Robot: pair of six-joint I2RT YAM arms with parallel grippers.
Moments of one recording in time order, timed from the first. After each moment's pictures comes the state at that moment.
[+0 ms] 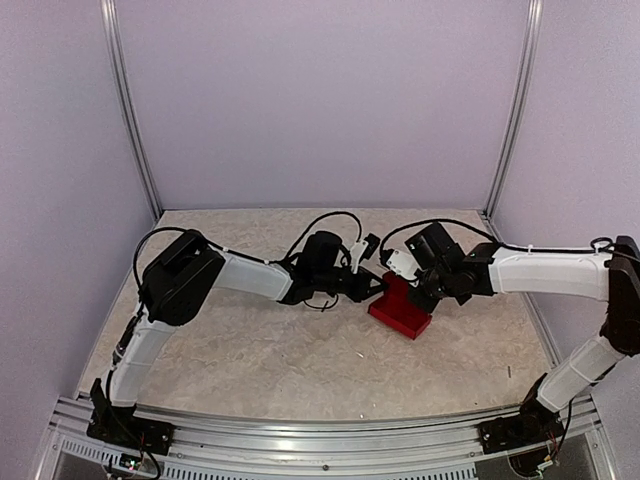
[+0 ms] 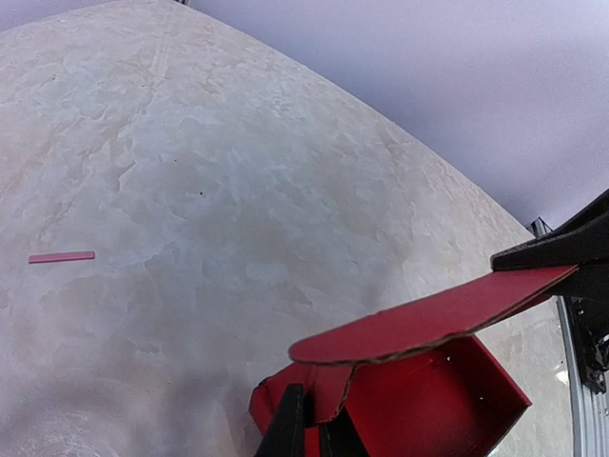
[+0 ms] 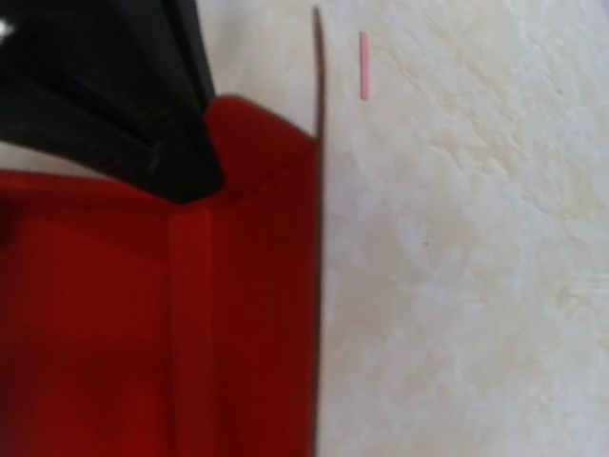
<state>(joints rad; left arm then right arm) -0.85 2.43 1.66 0.40 0.50 -0.29 0.73 1.51 0.96 -0.38 0.37 -0.38</state>
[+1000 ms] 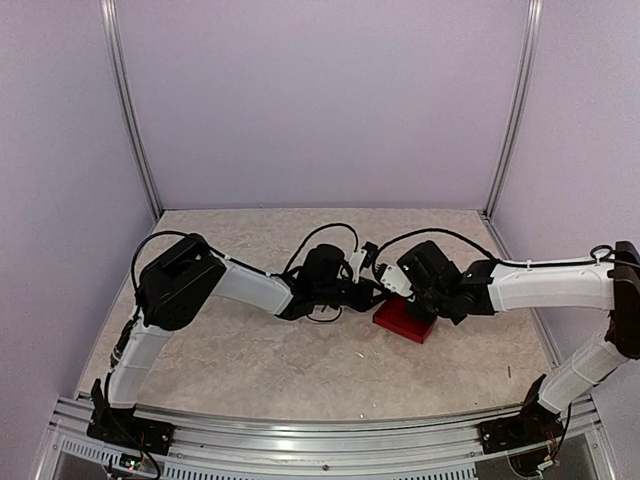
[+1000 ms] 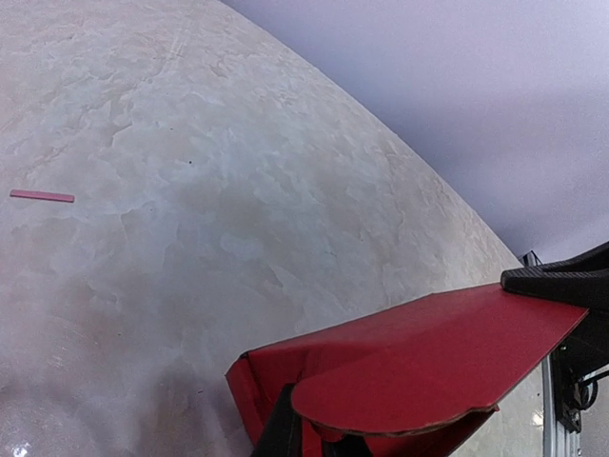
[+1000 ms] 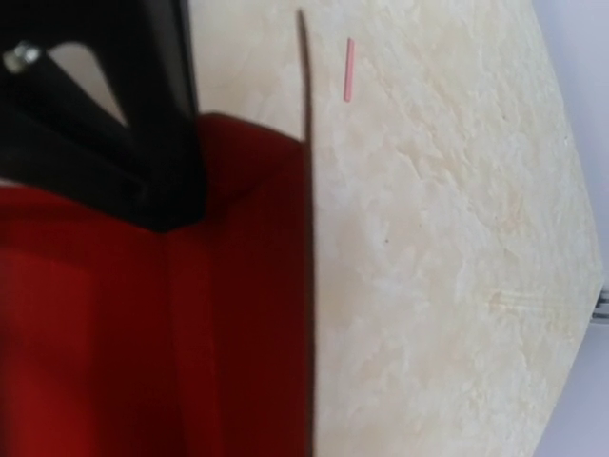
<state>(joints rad) -0.91 2.39 1.53 0.52 0.38 -0.45 0.85 1.47 0.88 -0.31 0.57 -0.46</state>
